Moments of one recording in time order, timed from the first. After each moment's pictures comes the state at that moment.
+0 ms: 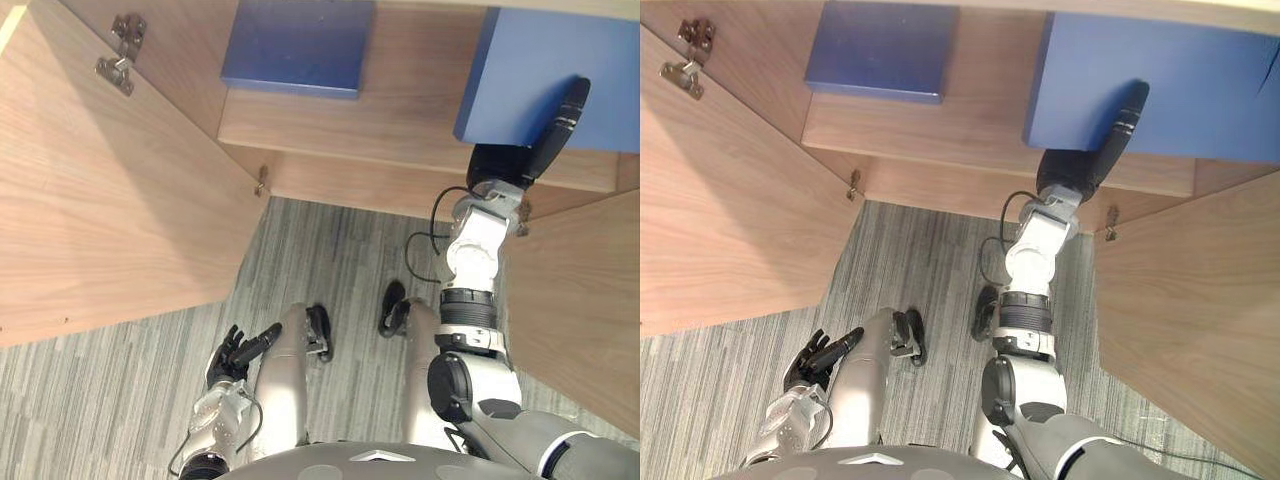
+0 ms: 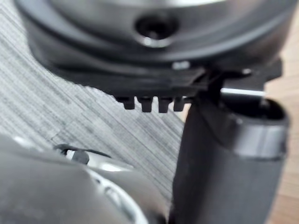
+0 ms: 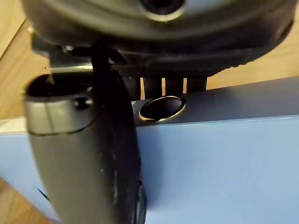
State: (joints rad) left arm 0.08 -0.02 0.28 0.70 -0.35 -0.04 -0.06; right arm -0.70 0.04 -0.33 0.26 1.35 -0.39 -0.12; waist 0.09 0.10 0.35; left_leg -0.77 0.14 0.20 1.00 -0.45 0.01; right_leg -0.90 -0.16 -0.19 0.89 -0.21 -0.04
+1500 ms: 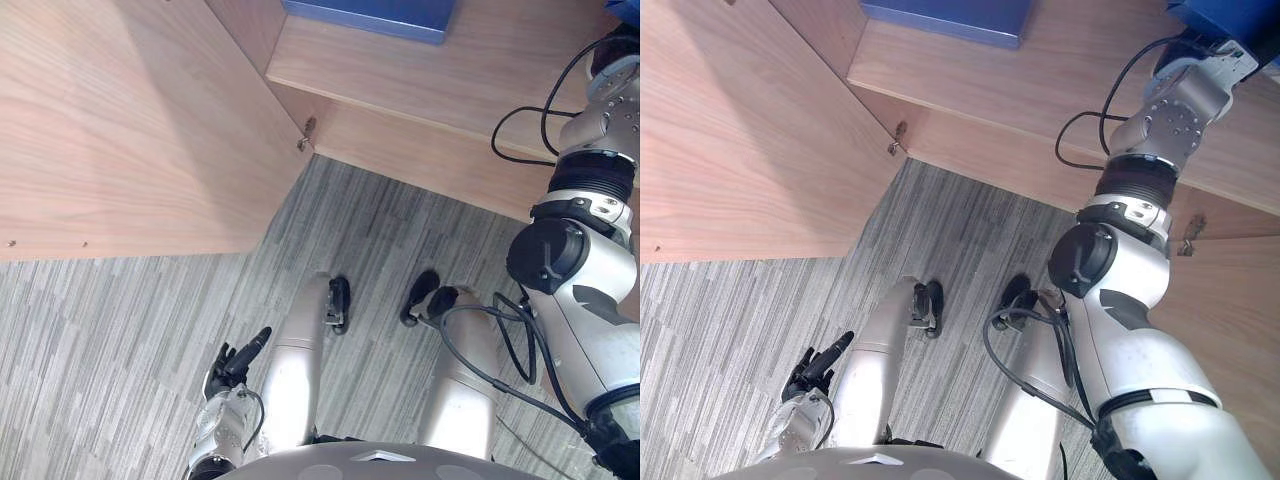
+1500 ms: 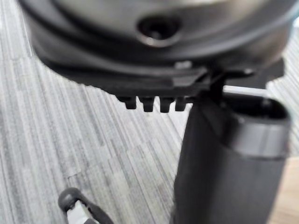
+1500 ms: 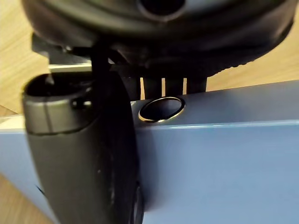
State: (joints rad) left arm 0.06 -0.08 0.41 0.78 -0.43 -0.04 0.06; right arm -1.36 -0.39 -0.68 0.74 1.41 -0.35 -0.46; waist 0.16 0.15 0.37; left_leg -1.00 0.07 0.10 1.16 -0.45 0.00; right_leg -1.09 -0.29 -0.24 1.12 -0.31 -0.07
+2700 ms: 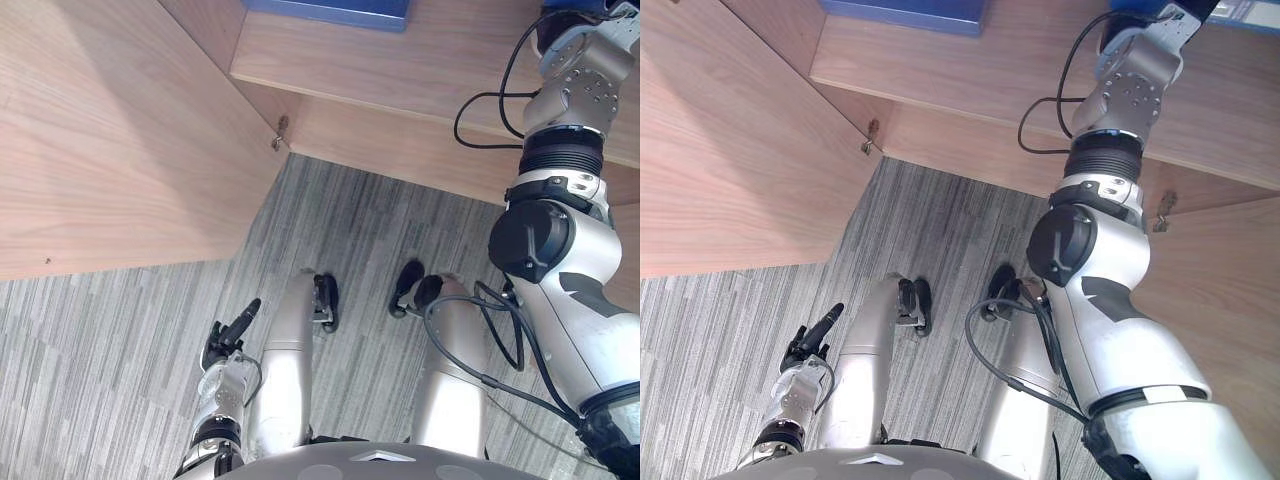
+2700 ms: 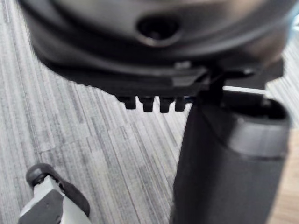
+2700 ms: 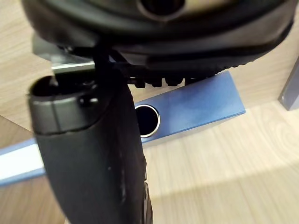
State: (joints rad) left arm -0.12 -0.09 0.53 0.83 -0.43 -0.04 0.10; right arm -1.44 -0.28 -0.65 0.83 1.35 -0.28 -0.47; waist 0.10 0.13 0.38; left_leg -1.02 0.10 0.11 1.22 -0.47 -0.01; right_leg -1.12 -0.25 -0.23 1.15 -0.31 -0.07
